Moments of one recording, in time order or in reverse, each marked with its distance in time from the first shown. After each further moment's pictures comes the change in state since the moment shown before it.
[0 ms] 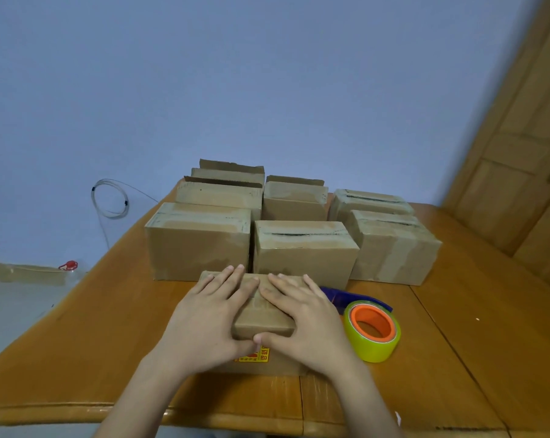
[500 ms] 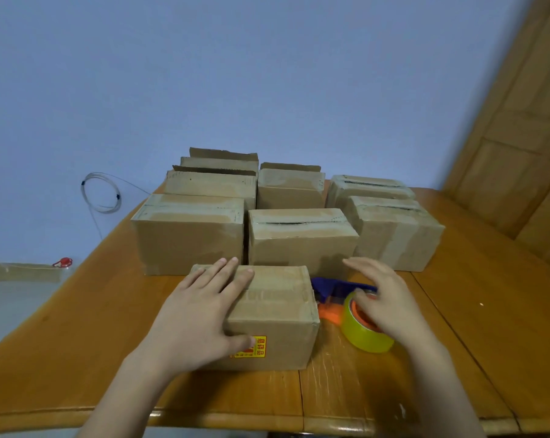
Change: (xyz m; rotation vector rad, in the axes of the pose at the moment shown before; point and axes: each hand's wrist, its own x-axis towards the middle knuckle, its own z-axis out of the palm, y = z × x) left_hand 0.002 -0.007 0.004 0.068 0.046 0.045; right_hand -0.029 0.091 -0.041 0.096 0.130 0.387
